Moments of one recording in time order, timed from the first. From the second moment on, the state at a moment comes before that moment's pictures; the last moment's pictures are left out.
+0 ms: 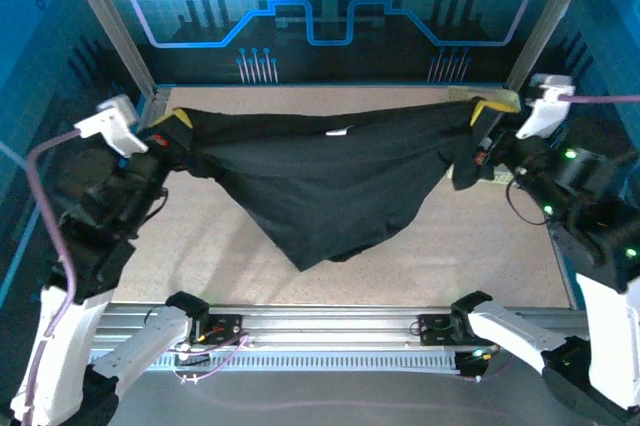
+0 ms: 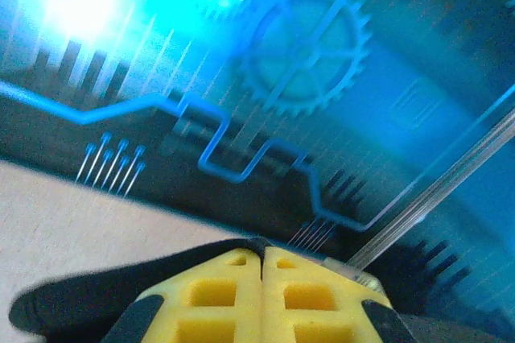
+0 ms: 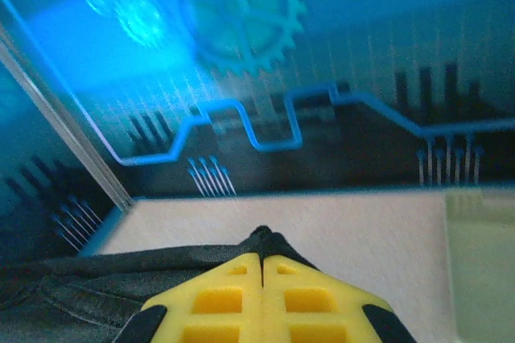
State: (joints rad) left arm -0.33 0.77 1.40 -0.59 -0.16 -0.59; right arm 0.41 0.96 1.81 -0.96 0.13 0.31
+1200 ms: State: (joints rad) left arm -0.29 1.61 1.62 -0.52 -0.33 -0.47; right arm 0.26 1.53 1.69 -0.66 0.09 0.20
